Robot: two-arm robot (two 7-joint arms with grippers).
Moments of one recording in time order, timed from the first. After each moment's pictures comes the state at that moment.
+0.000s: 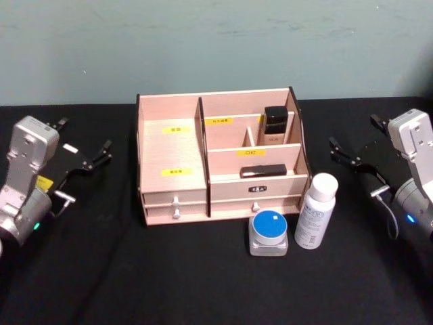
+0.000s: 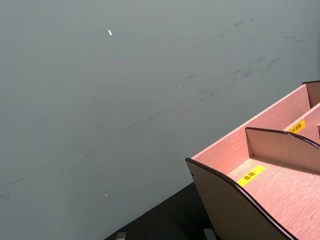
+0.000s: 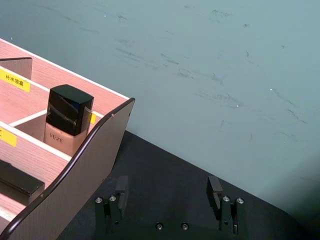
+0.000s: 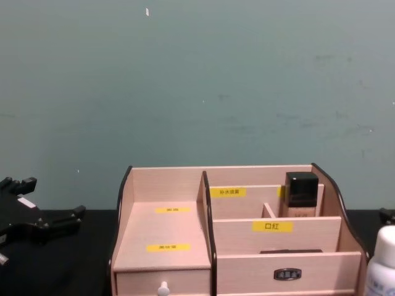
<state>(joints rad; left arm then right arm) -0.20 0.60 0.45 -1.41 -0.25 -0.12 0.03 0.20 0.60 -0.45 -1.41 0.25 -0.12 -0.03</state>
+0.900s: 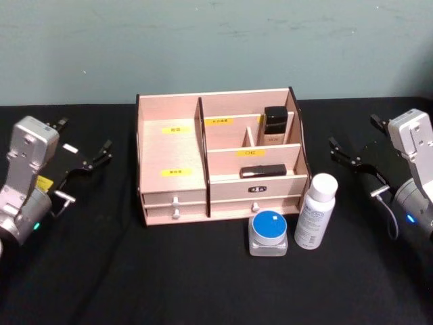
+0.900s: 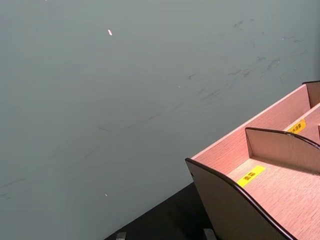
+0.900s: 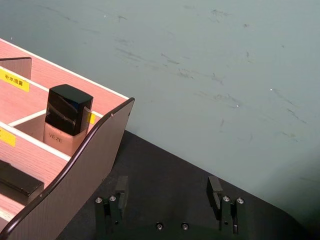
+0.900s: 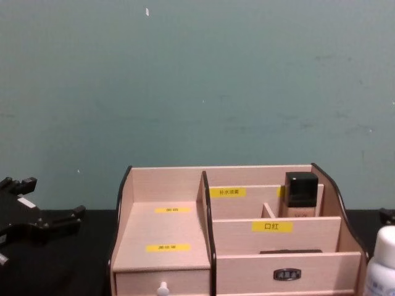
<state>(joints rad) -0.20 0.60 0.45 -1.41 -0.25 -0.12 0.03 0.20 0.60 -0.45 -1.41 0.25 -0.12 -0.03</state>
